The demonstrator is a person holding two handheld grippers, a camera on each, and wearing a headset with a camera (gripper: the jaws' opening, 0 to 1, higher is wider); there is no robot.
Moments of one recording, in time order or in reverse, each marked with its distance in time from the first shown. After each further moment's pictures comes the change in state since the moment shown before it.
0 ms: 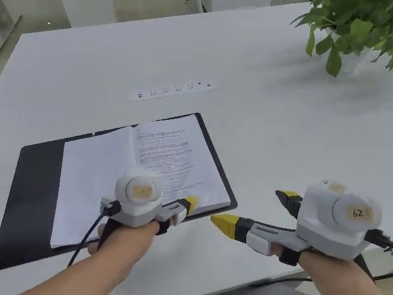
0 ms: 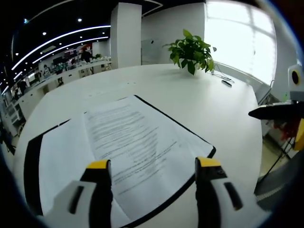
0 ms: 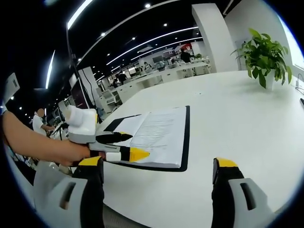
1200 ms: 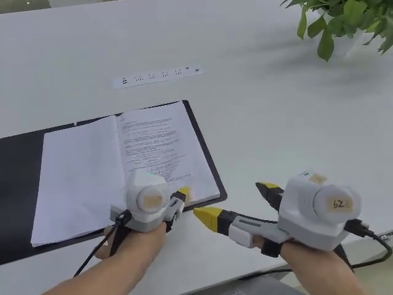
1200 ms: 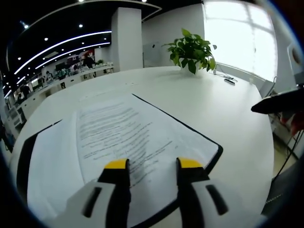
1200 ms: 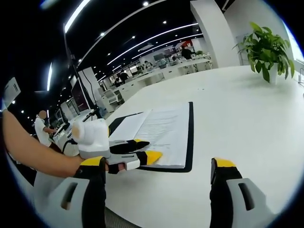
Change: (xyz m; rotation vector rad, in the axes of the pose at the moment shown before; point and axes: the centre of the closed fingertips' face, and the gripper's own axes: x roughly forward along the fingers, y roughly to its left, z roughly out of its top) left arm 0.025 -0.013 -0.013 0.026 -0.055 0.035; right arm 0.017 0.001 -0.007 0.029 0.021 0.030
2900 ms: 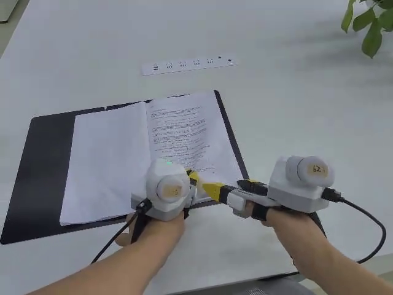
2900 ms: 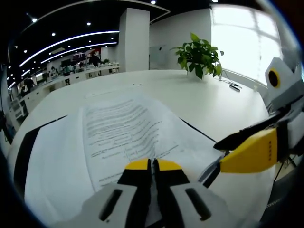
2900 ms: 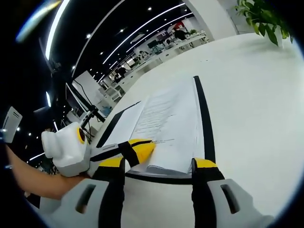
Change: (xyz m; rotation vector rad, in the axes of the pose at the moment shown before) left arm 0.005 0.017 0.000 -0.057 -0.023 0.025; right arm 0.084 -0.005 -0.025 0.208 0.122 0.076
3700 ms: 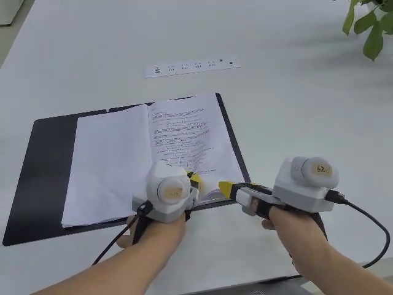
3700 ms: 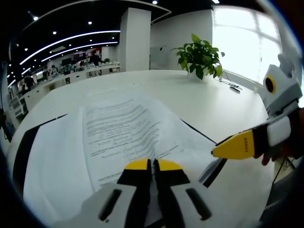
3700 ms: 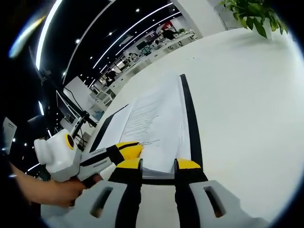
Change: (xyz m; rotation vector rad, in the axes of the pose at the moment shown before) left arm -0.001 0.000 0.000 -0.019 0.003 -0.004; right arm -0.001 -0.023 -0.002 0.067 0.004 -0.093
